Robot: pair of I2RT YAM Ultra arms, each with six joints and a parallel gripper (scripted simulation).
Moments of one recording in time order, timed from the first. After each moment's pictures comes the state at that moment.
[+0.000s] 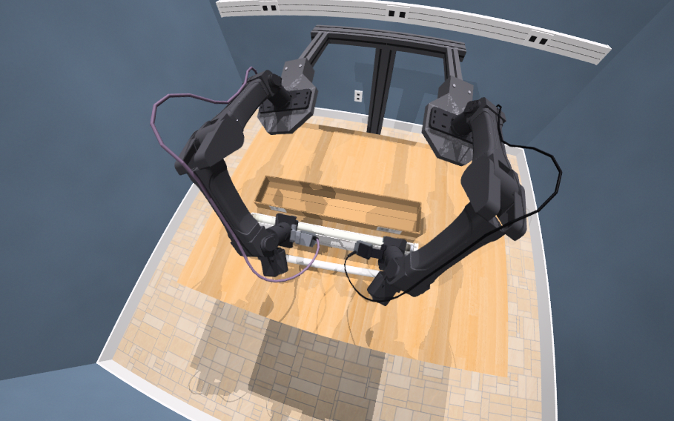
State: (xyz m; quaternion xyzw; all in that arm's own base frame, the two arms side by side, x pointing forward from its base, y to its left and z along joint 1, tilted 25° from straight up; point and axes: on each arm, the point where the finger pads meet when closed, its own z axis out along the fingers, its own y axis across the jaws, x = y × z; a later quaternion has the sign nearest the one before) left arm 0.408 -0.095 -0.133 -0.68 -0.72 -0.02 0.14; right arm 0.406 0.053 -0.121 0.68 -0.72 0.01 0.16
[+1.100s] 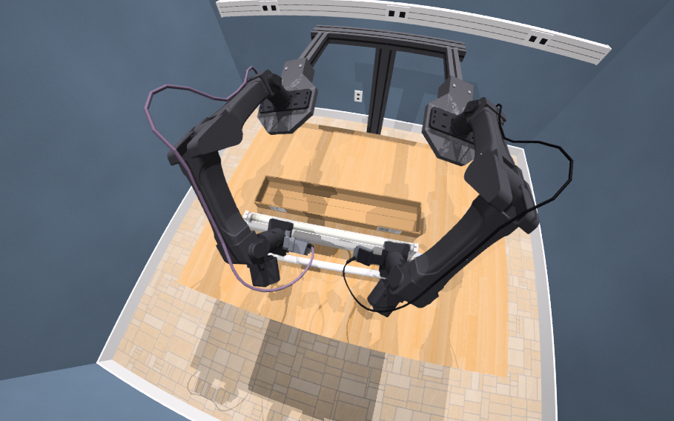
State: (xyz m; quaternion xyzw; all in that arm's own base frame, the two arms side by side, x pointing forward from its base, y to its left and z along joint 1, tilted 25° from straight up) left arm 0.422 -0.105 -0.091 -0.68 -0.72 -0.02 0.13; right arm 0.430 0.064 -0.077 0.68 -0.72 0.02 0.14
